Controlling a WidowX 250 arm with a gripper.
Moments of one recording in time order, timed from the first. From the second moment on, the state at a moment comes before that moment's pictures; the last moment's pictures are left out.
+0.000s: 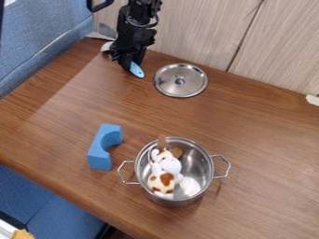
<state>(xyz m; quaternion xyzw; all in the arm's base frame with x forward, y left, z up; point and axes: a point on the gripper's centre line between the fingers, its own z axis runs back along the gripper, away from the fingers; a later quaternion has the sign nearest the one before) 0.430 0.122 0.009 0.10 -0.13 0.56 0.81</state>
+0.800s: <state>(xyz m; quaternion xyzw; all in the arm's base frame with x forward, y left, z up) 0.412 0.086 0.103 0.04 -0.18 0.56 0.80</state>
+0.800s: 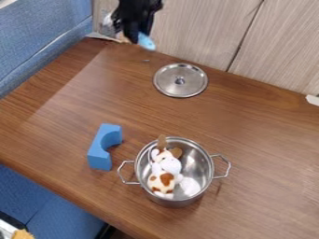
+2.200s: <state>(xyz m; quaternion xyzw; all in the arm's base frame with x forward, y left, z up) 0.303 -0.015 0.015 0.04 -0.12 0.53 0.84</state>
